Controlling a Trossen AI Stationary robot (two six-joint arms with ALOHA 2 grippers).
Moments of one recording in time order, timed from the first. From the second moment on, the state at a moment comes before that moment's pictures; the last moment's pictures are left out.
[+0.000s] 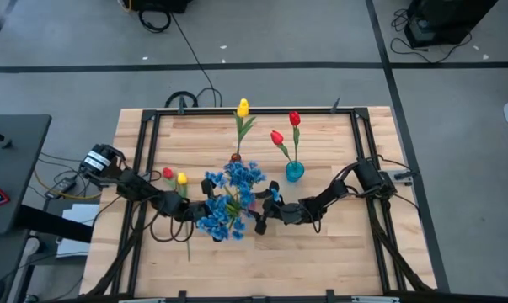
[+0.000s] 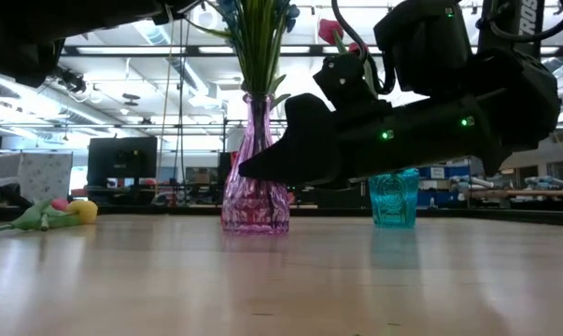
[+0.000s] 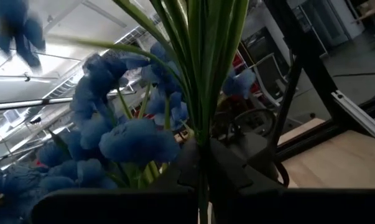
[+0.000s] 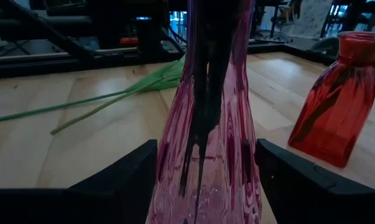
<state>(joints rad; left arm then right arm) -0.45 1.64 0.49 1.52 -0.49 0.71 0.31 2.17 0.83 1.12 0.63 0.16</state>
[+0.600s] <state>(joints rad) -0.42 1.64 0.50 1.42 -0.57 0.51 0.32 2.17 0.83 1.12 0.63 0.17</state>
